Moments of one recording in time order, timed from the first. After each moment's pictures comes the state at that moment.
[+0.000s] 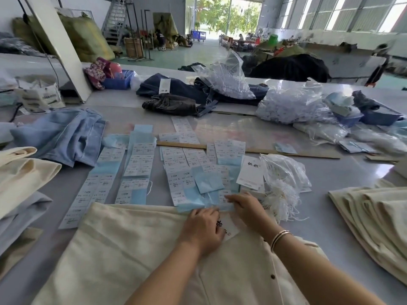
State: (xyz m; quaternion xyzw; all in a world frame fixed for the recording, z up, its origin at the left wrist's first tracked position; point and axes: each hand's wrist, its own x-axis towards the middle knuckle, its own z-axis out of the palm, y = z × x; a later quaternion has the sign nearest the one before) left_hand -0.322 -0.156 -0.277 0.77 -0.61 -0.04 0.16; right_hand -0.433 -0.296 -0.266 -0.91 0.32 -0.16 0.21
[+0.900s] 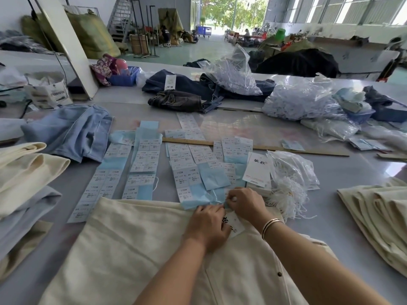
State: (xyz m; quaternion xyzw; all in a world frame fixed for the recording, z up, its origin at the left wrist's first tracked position) left_hand -0.320 -0.156 -0.281 0.78 -0.61 -0.03 0.16; right_hand -0.405 -0.291 -0.258 -0.92 0.36 -0.08 0.10
